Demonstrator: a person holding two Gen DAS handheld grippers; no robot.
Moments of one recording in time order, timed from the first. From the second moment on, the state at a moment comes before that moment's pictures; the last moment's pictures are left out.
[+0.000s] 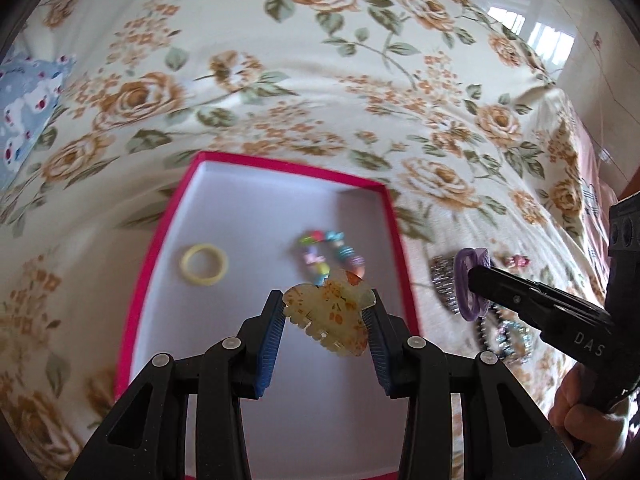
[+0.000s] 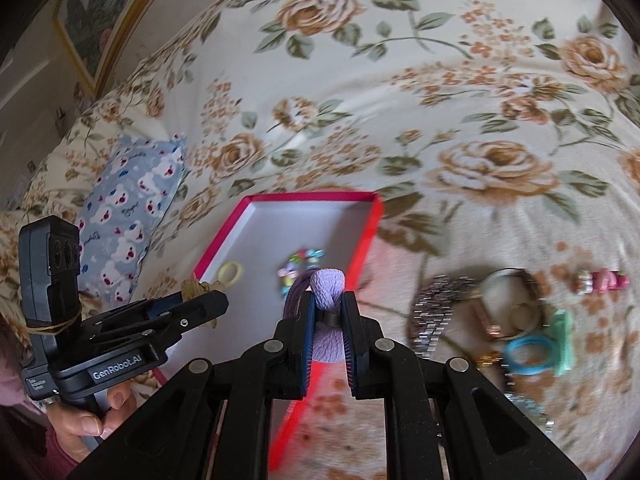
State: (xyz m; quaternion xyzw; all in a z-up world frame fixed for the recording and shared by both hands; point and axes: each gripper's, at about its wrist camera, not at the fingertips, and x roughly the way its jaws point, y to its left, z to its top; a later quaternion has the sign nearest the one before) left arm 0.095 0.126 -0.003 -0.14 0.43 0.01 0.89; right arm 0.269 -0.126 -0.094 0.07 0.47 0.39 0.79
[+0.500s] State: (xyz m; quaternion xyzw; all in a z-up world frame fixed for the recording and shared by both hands) left arm 0.102 0.153 -0.027 -0.13 0.45 0.06 0.88; right arm 0.255 -0.059 -0.132 0.01 0.51 0.41 0.76
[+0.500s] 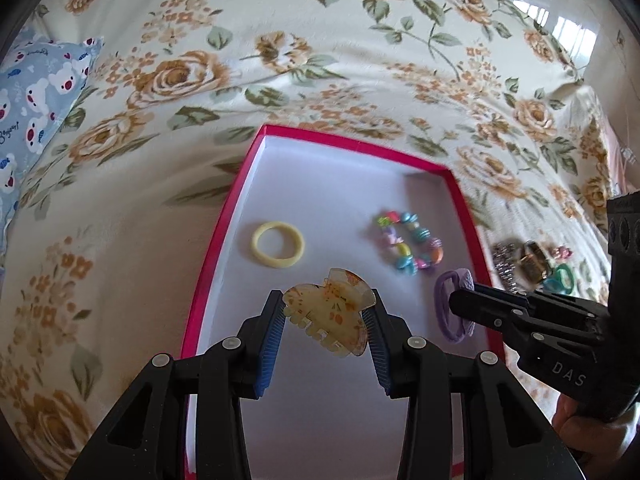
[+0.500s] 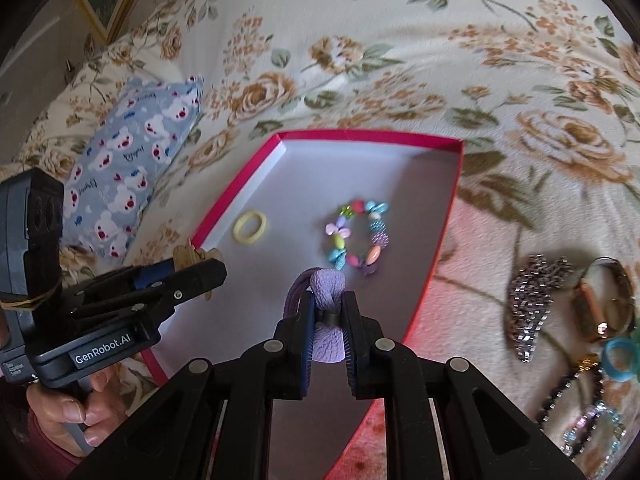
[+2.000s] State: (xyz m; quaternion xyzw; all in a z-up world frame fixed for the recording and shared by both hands) left arm 0.083 0.134 -0.011 -0.13 0.44 0.05 0.89; right arm 0.249 -0.127 -0.093 0.04 0.47 0.38 0.80
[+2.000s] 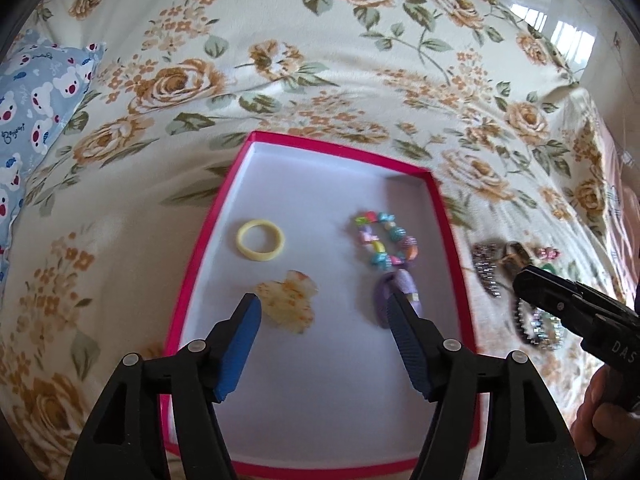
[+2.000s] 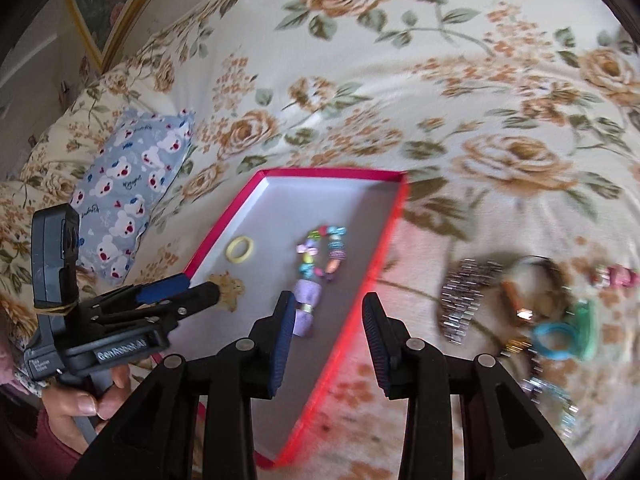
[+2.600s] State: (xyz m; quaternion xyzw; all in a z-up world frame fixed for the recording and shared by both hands) left arm 0.099 0.069 0.007 -0.10 0.44 -0.02 0.89; right arm 0.262 -0.259 -0.088 0.09 0.46 0.26 0.84
